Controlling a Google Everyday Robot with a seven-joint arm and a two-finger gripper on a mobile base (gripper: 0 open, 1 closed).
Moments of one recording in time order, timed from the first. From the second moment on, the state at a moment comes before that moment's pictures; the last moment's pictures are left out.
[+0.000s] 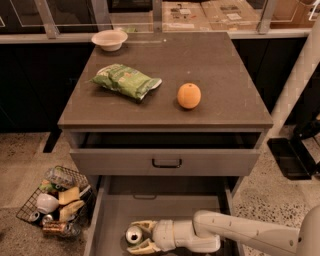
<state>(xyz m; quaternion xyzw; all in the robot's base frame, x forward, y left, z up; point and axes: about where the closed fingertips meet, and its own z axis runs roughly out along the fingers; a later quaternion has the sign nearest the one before) 0.392 0.090 0.417 -0.55 0.55 0.44 0.45</state>
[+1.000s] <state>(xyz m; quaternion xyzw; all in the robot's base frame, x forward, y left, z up) 0.391 0.093 0.417 -0.55 0.54 0.45 0.45</state>
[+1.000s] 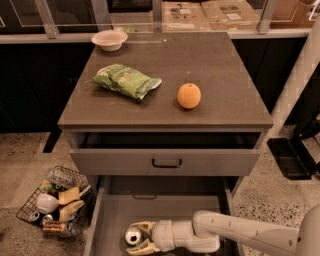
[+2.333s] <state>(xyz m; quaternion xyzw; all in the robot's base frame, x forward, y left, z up) 0.350 0.054 0.523 -0.54 0.54 0.40 0.51</state>
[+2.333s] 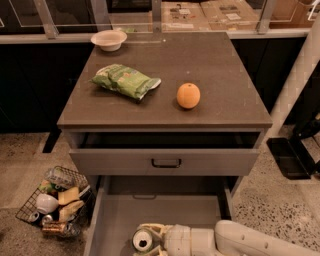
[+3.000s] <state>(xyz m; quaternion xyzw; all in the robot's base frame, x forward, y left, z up) 0.356 0.028 0.609 -0.50 0.58 0.37 0.53</state>
